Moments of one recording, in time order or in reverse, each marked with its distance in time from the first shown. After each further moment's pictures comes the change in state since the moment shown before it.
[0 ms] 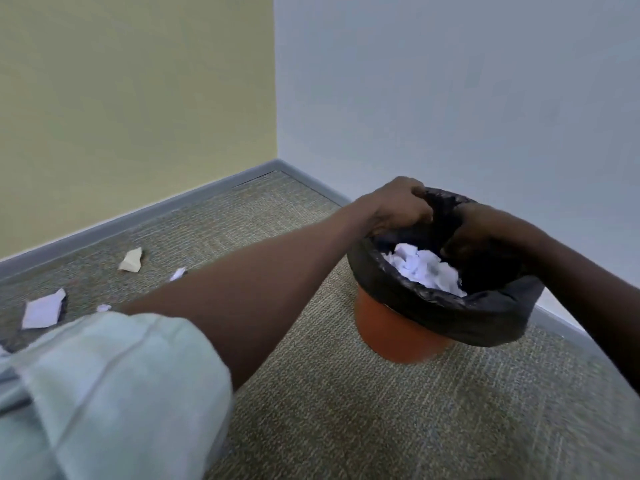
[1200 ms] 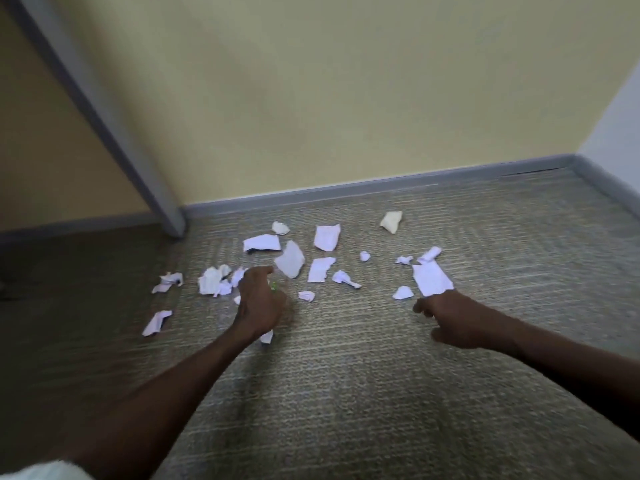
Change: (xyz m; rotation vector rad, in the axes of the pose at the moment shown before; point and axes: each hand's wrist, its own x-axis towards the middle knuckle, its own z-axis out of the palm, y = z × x) left_hand -0.457 -0.416 -0.213 0.382 1.005 -0.789; right_hand -0.015 -0.358 0.287 -0.489 -0.406 -1.003
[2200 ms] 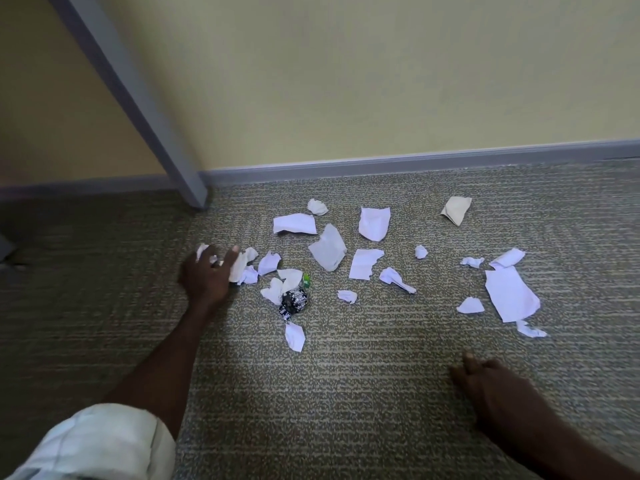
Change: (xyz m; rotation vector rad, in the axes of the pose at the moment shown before) left_hand 0.090 -0.166 -0.030 -0.049 0.397 -0.362; right_hand 0.046 -0.023 0.117 -0.203 0.134 -0.044
